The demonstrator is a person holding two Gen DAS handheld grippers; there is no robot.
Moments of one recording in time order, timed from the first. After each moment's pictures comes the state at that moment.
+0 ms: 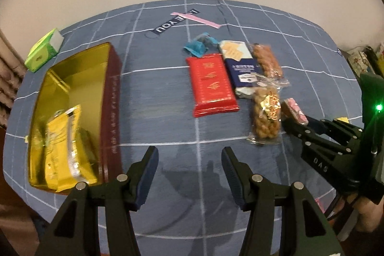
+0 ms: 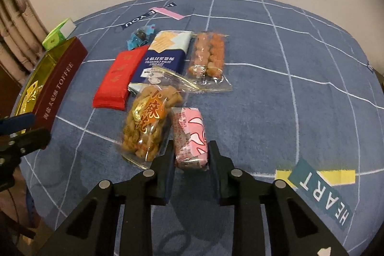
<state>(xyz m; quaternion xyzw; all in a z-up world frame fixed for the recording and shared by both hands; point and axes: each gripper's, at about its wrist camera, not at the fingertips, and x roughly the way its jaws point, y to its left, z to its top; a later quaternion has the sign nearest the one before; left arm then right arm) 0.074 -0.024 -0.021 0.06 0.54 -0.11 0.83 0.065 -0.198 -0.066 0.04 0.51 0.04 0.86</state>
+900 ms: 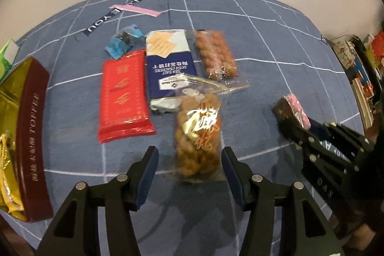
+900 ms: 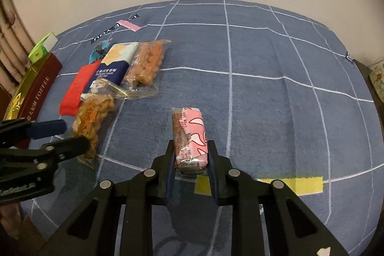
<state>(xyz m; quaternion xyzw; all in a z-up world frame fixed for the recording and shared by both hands) 0.105 -0.120 -0.063 0.05 0.57 -0.17 0.80 0.057 -0.269 -0.066 0.05 0.49 0.00 0.87</state>
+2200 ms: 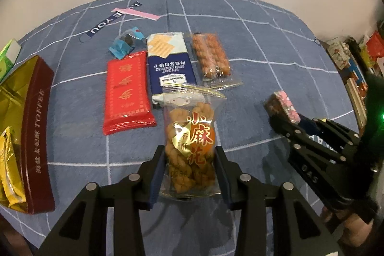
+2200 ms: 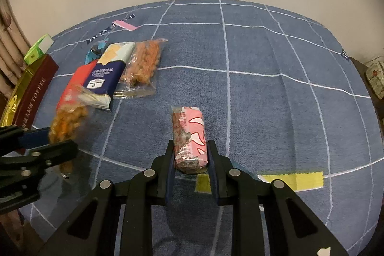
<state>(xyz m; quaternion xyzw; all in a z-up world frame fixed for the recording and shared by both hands) 0.086 -0.110 -0.047 0.04 0.55 -0.19 0.81 0.055 -0.264 -0.067 0.04 0.49 -0.02 0.87</state>
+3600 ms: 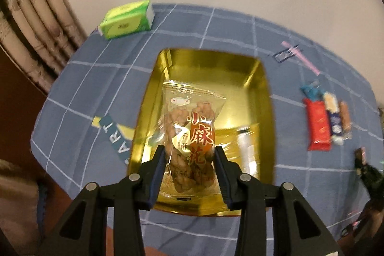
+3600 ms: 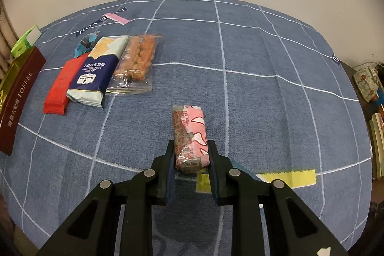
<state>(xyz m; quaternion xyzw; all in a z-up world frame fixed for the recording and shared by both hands) 0.109 0.171 0.003 -0.01 0.55 0.03 0.83 0.062 -0.251 -0.068 0.01 0.51 -0.06 0.86</state>
